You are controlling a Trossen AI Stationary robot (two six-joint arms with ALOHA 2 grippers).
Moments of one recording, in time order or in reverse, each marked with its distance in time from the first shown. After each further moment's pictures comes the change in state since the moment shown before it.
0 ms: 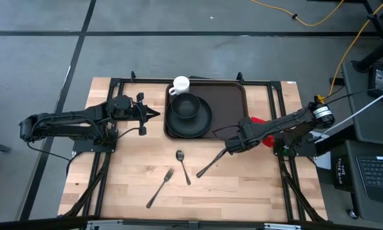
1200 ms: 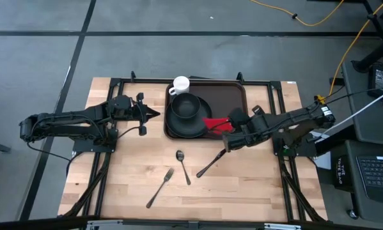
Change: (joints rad) left arm 0.000 0.000 0.000 0.000 0.000 -0.050; right arm 0.023 0.000 0.380 0.000 0.341 -0.328
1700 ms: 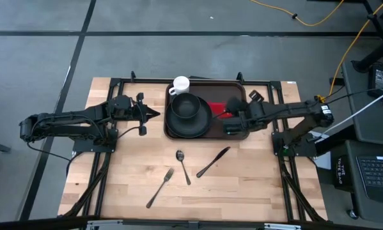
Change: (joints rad) left arm 0.000 0.000 0.000 0.000 0.000 0.001; right arm -0.146 0.000 0.025 0.000 0.134 -0.332
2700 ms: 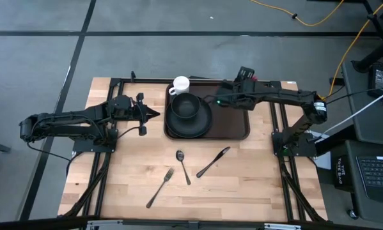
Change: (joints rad) left arm 0.000 0.000 0.000 -0.008 0.000 0.000; right arm -0.319 0.047 -0.004 0.197 0.163 -0.753
